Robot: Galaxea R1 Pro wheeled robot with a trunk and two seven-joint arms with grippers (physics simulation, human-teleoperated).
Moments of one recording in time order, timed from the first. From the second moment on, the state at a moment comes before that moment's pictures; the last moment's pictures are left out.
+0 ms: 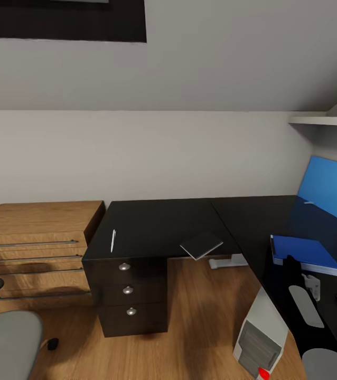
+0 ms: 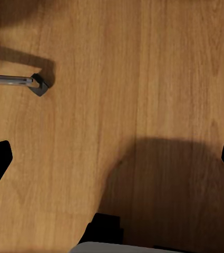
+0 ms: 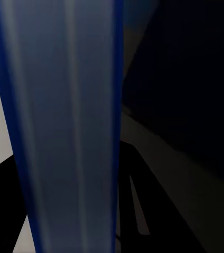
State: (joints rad) left arm -0.06 -0.07 -0.08 -0.48 0.08 -0.07 0.26; right arm -0.53 -0.10 -0.34 -0.94 -1.31 -0.21 -0.15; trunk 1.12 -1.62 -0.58
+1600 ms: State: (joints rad) left arm -0.06 -0.07 -0.08 -0.48 0.08 -0.08 0.26; right arm -0.53 -0.10 -0.34 -0.91 -1.32 -0.21 -0.15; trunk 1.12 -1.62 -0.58
